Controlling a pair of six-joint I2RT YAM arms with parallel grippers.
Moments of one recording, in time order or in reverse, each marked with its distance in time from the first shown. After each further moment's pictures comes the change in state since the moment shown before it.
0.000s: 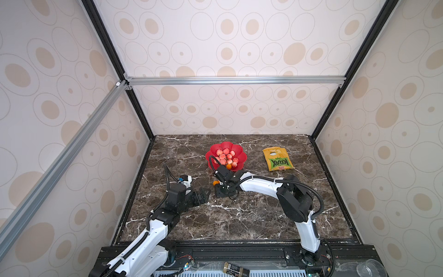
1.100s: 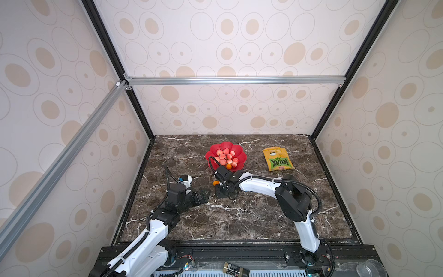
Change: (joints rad) left arm 0.000 0.000 0.000 0.001 0.000 -0.001; right arm 0.000 0.018 0.006 -0.006 -0.003 0.000
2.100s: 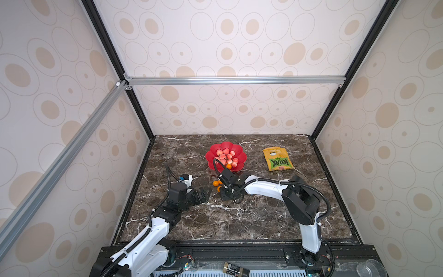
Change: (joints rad) left arm 0.000 0.062 0.000 0.065 0.007 -0.011; right arm 0.000 -0.117 -0.165 0.039 0.048 0.006
